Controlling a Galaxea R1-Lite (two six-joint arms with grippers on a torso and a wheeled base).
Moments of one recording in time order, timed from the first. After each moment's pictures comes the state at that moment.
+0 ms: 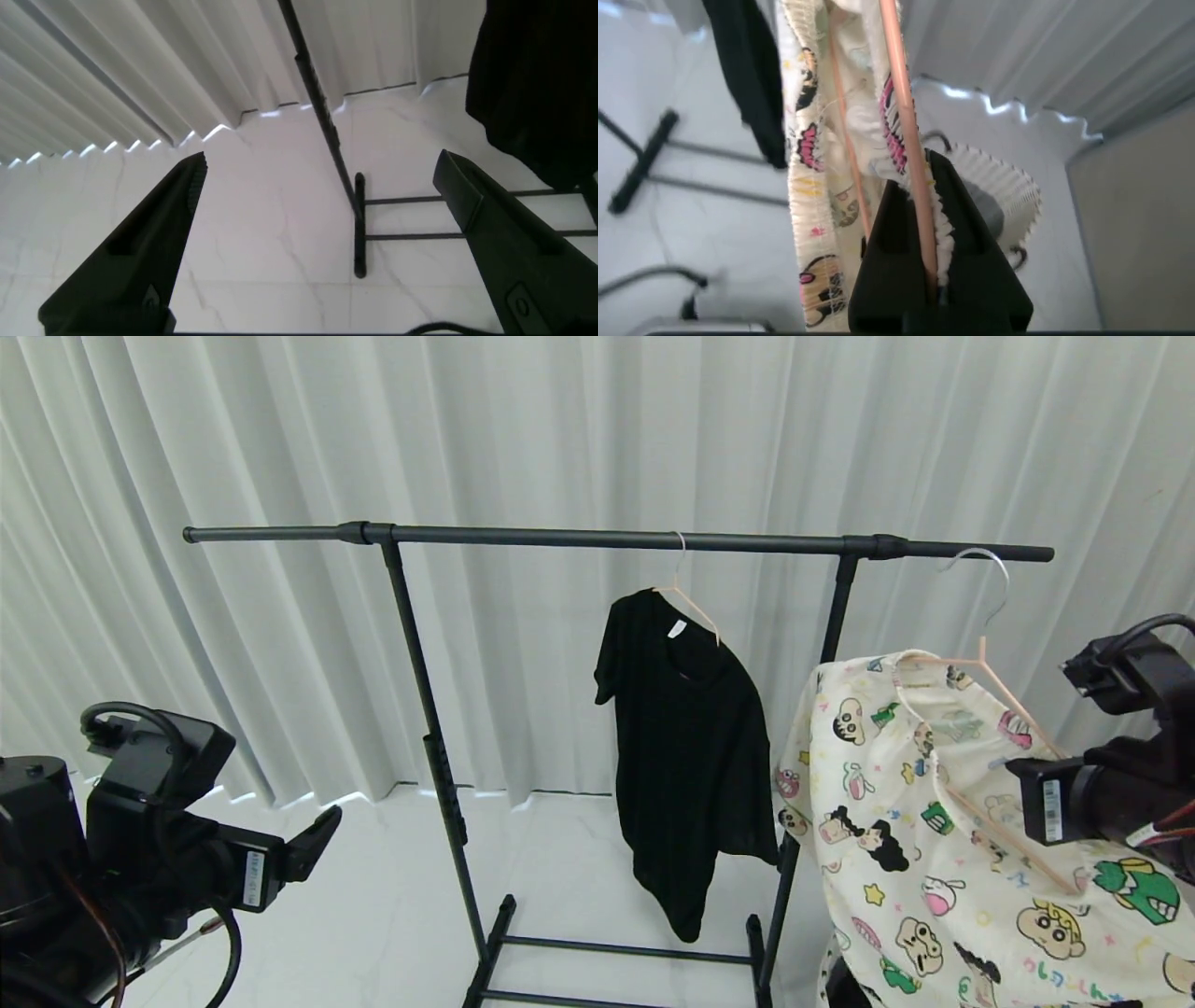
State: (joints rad) left arm -0.13 1.31 -0.29 -0.69 0.17 0.29; right arm 0.44 1.30 -0.65 -0.25 -0.36 0.03
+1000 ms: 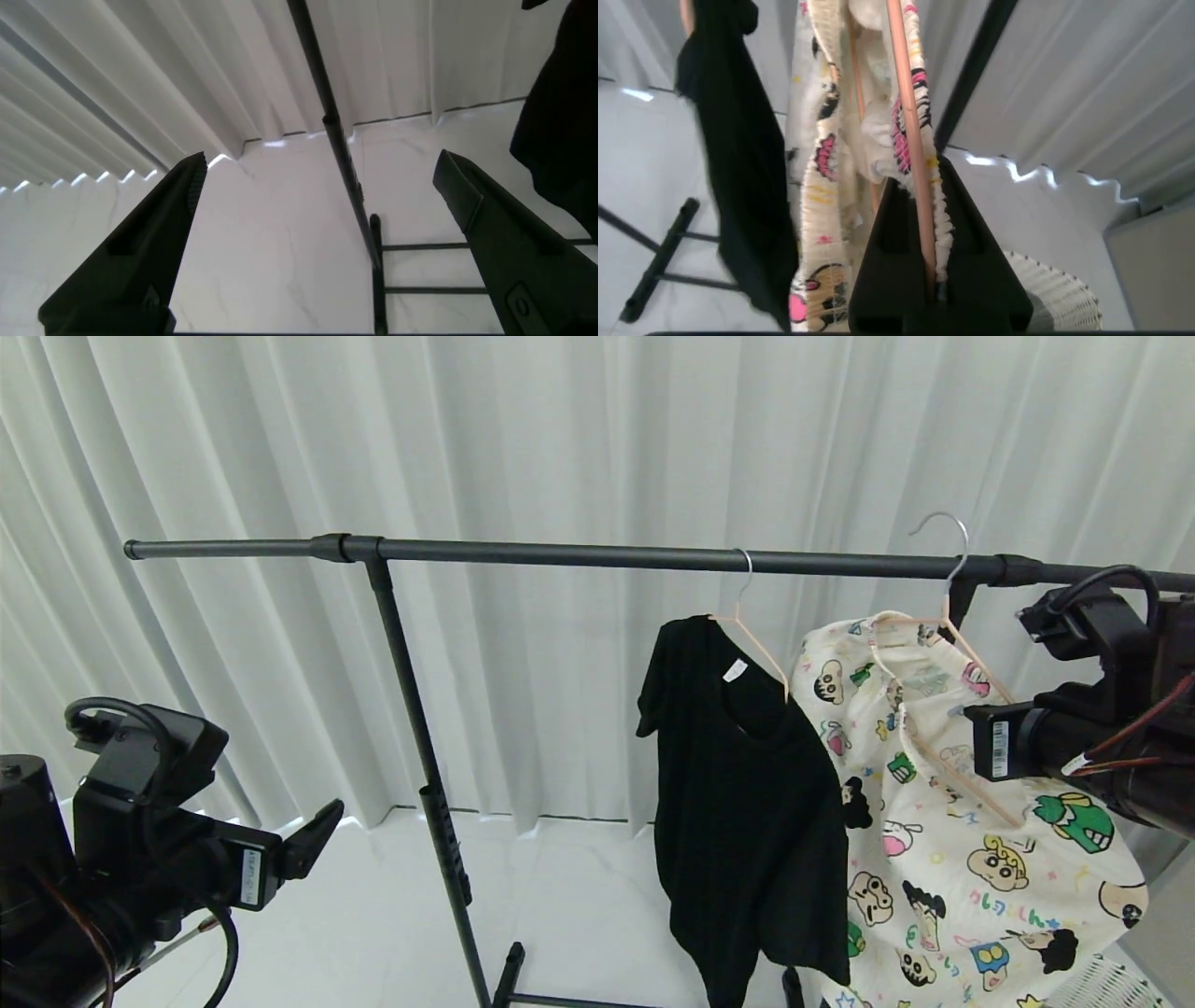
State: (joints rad) left arm -0.15 1.28 -0.29 -0.69 0.17 0.29; right arm 0.42 1.42 -0.75 -0.35 -0.33 0.01
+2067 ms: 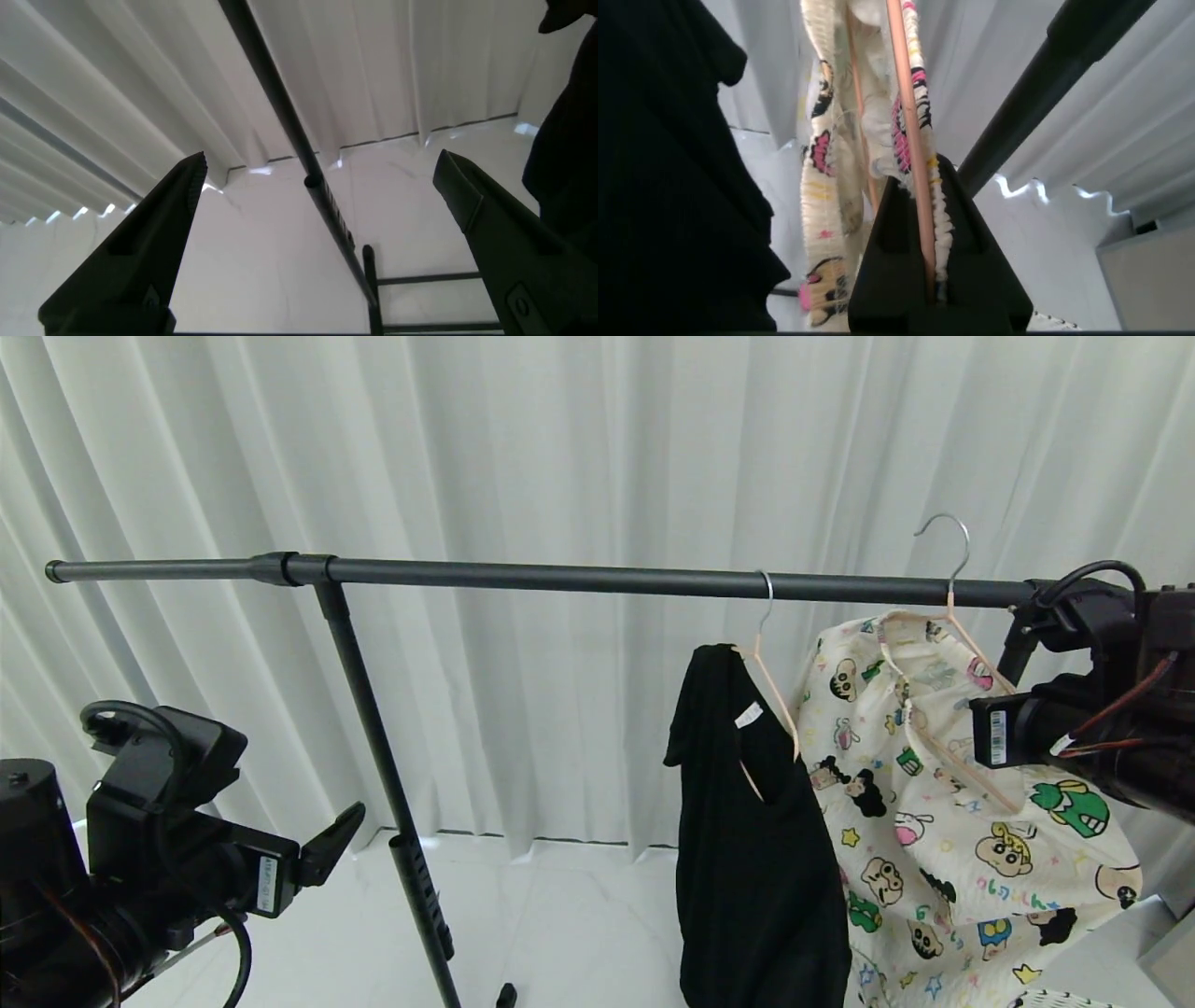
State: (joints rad) left arm -0.22 1.27 -0.29 -0.69 0.17 0.29; right arm 0.38 1.46 -0.79 -0.35 -0.32 -0.01
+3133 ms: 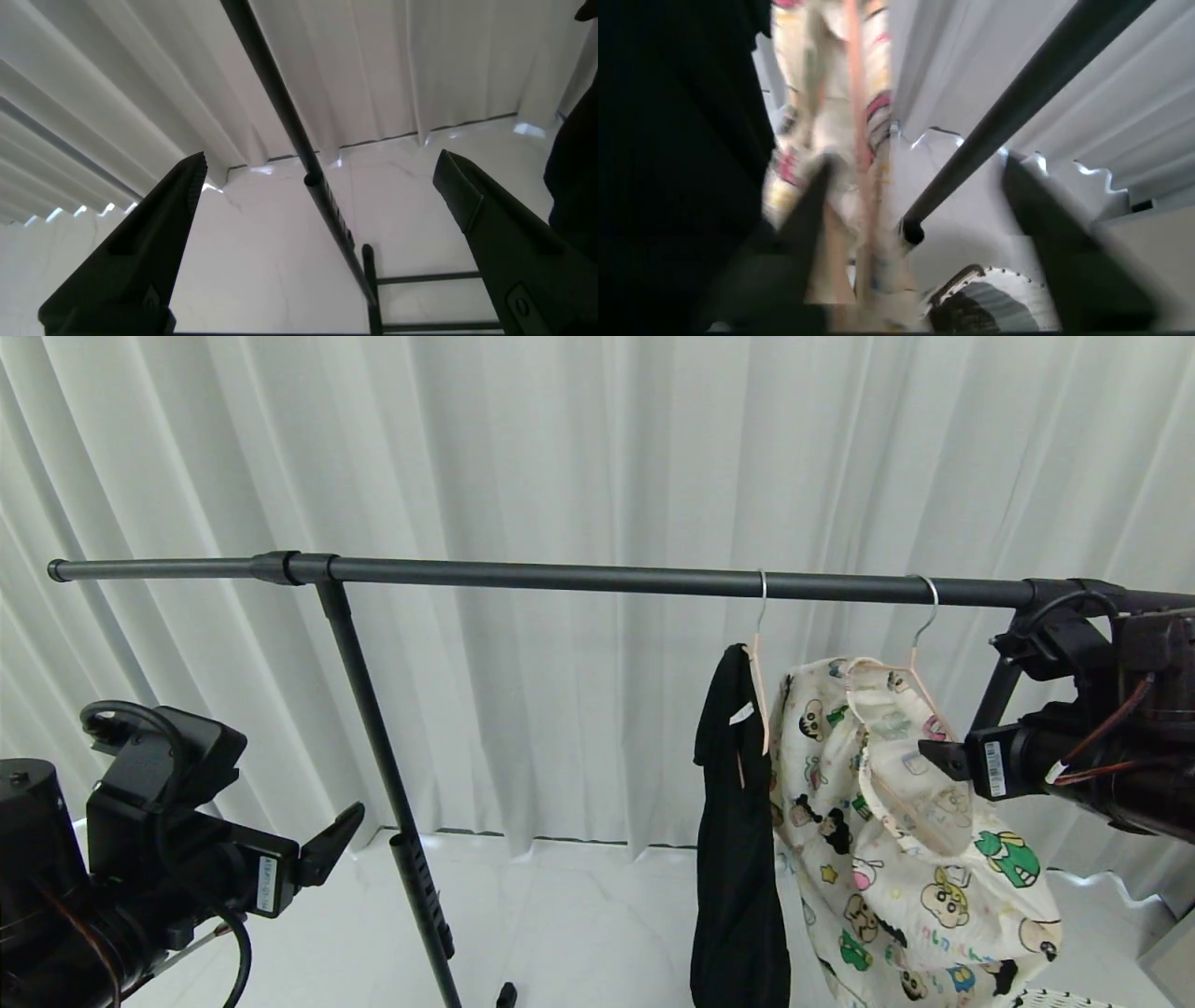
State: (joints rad) left arm -0.22 1.27 -0.29 -0.69 0.17 0.29; right arm 0.39 1.46 -0.79 -0.22 -0.32 0.00
